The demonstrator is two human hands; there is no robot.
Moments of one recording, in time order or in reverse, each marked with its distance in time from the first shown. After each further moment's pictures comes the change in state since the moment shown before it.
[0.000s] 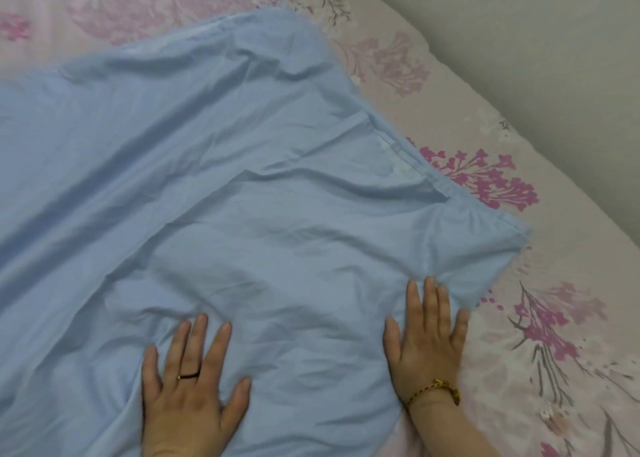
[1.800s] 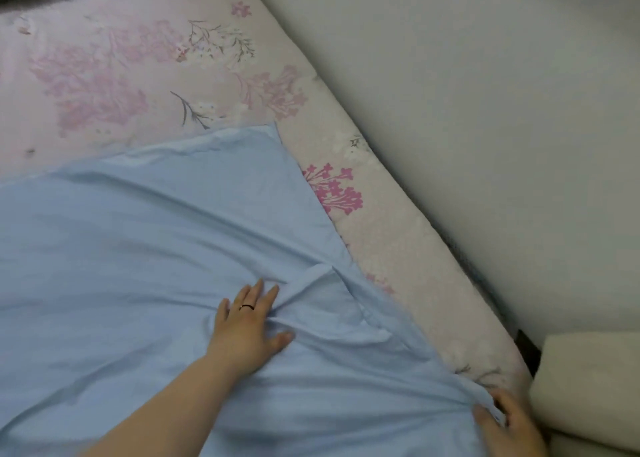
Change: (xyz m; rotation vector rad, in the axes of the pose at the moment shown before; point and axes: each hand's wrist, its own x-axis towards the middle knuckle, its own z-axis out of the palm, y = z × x) left_hand 0.052 0.293 0.007 0.050 -0.685 -0.135; right_hand -0.027 0.342 -0.143 0.659 -0.442 0.549
